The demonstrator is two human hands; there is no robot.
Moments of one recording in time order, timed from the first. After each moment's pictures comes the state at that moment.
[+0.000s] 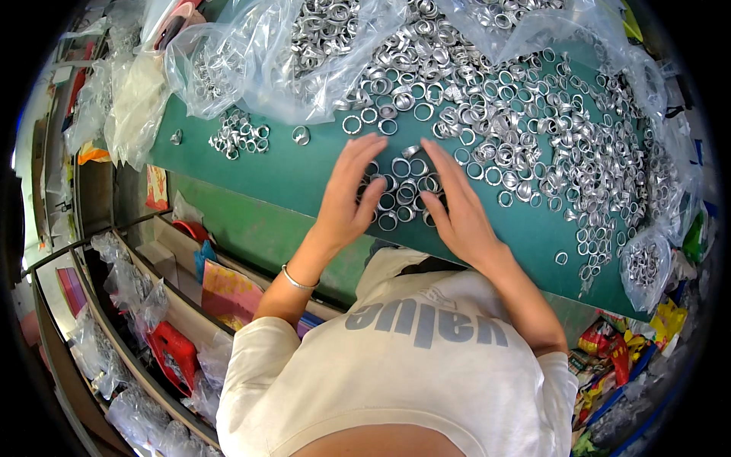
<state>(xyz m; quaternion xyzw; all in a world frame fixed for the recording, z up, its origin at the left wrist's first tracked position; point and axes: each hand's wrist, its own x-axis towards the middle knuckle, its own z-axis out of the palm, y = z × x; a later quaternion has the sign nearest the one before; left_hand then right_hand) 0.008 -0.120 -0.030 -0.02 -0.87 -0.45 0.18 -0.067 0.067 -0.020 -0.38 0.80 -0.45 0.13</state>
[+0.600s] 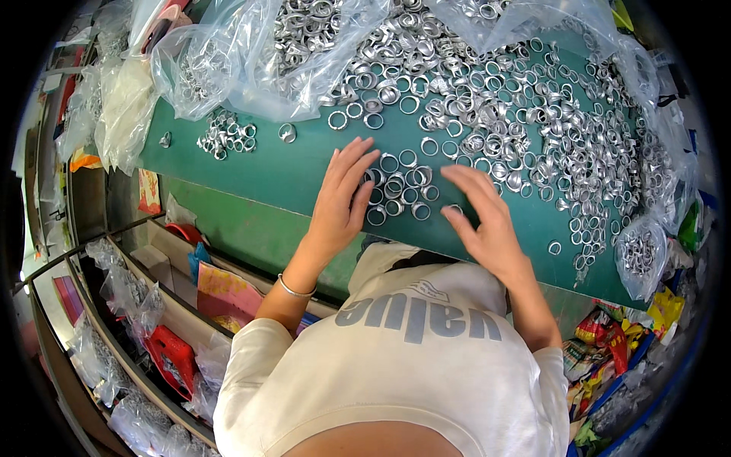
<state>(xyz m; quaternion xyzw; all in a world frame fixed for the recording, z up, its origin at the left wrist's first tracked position) 0.022 -0.106 -0.031 0.02 -0.90 -0.42 0.12 -0.067 0.109 0.001 -0.32 0.79 -0.48 0.19</state>
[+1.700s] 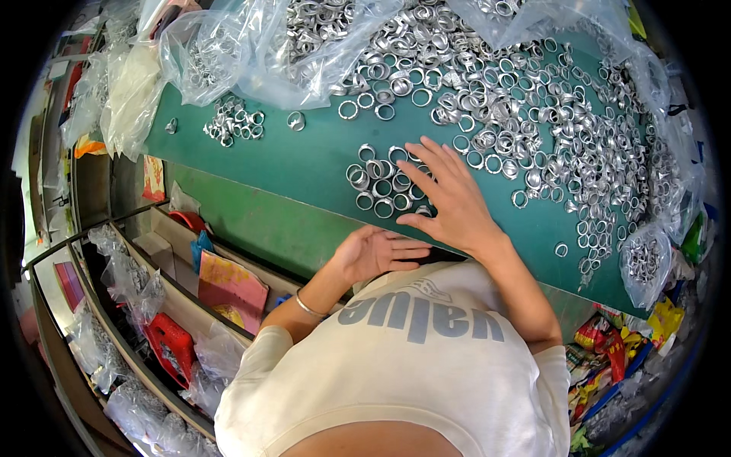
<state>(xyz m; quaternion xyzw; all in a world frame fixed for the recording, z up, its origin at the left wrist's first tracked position) 0.089 -0.067 -0.079 0.24 -0.05 -0.92 -0.29 -0.070 0.070 -0.027 -0.51 0.79 -0.32 0.12</state>
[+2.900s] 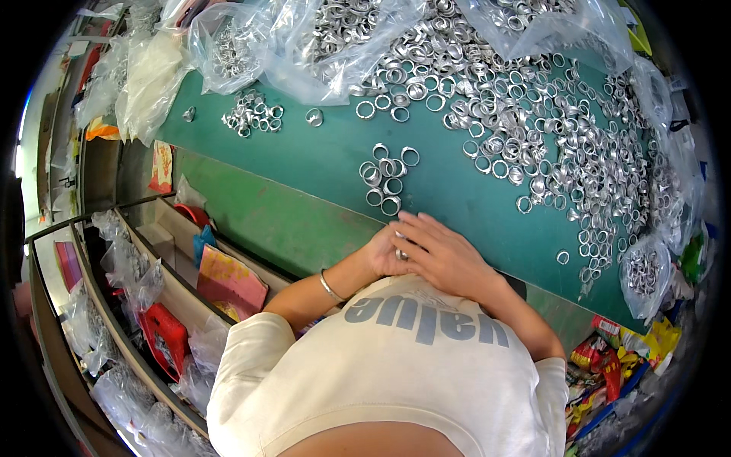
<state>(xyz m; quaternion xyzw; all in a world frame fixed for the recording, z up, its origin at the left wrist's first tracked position) 0.079 -0.044 -0.120 0.22 0.16 -0.91 -0.30 -0.018 0.091 -0.023 -0.59 0.70 -0.35 0.20</state>
